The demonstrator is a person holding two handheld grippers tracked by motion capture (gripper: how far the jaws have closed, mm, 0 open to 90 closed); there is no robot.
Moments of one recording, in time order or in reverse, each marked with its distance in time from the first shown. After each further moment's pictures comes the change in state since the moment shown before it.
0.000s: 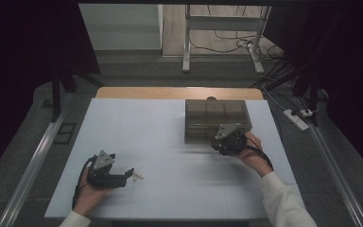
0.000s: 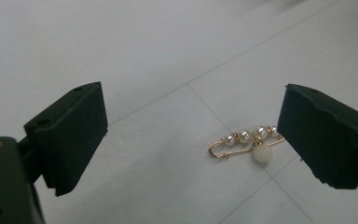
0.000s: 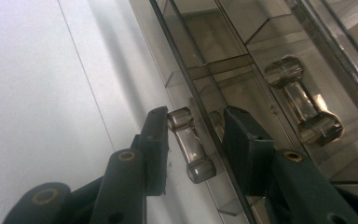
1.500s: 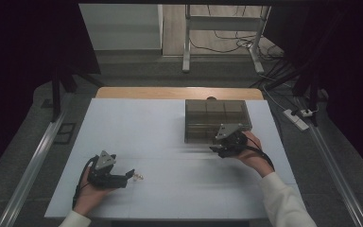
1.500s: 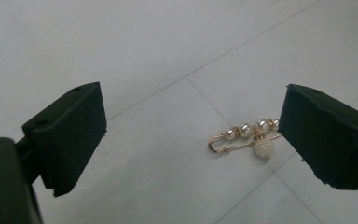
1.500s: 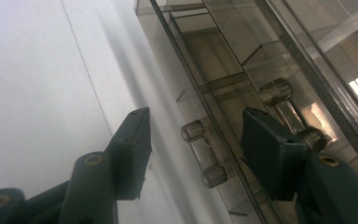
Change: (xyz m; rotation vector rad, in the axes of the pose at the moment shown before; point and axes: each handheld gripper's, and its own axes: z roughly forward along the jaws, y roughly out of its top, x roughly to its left) left arm -0.002 0.000 0.004 0.034 -0.002 0.023; right arm 0.003 0.004 -0.006 -0.048 -0.011 0.002
